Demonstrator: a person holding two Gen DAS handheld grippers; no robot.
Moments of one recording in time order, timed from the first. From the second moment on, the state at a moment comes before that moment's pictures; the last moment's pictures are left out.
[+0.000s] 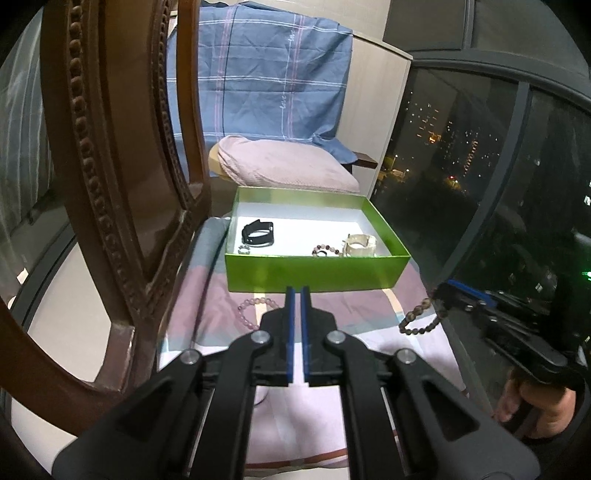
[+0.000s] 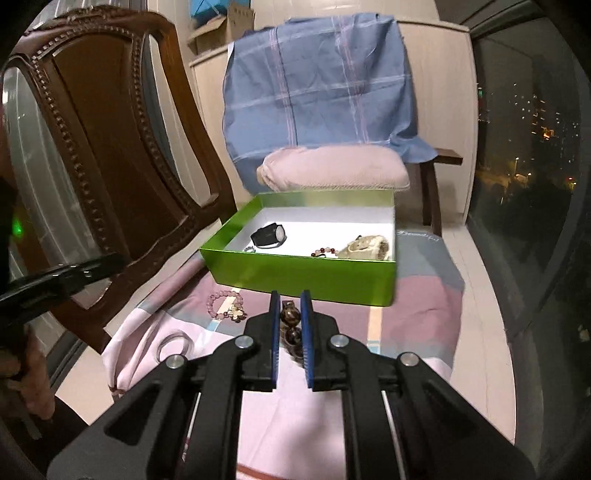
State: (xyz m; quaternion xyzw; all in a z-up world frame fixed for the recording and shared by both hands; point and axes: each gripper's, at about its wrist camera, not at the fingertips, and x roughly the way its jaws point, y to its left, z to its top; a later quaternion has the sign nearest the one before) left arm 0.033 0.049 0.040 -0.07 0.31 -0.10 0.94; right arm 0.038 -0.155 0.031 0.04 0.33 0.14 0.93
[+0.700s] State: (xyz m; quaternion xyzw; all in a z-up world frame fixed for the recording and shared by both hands) left arm 0.057 0.037 -0.067 0.04 0.50 -0.06 0.87; right arm 0.046 -0.163 0.014 0.05 0.36 0.16 0.92
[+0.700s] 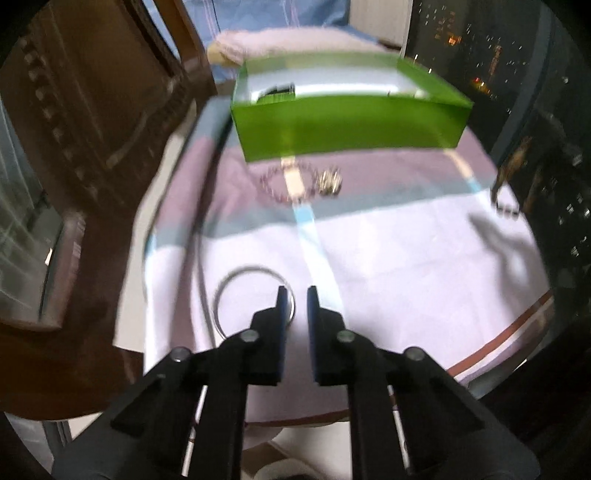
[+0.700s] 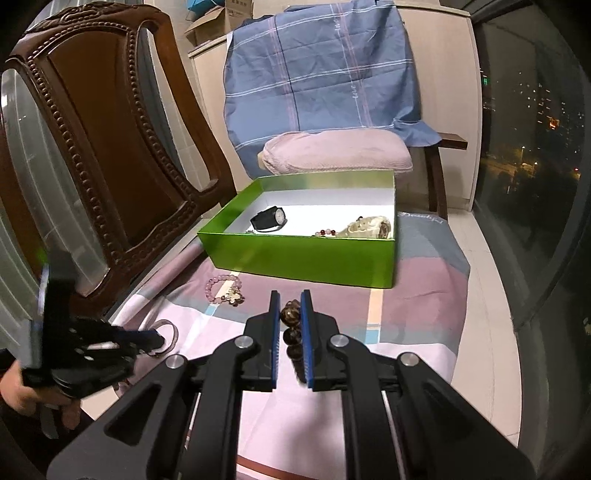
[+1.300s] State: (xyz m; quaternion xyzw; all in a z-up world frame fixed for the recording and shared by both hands) left arm 0.038 0.063 -0.006 -0.07 0.38 -0.09 0.92; right arm 0.045 -0.164 0.017 0.05 0.36 0.16 0.92
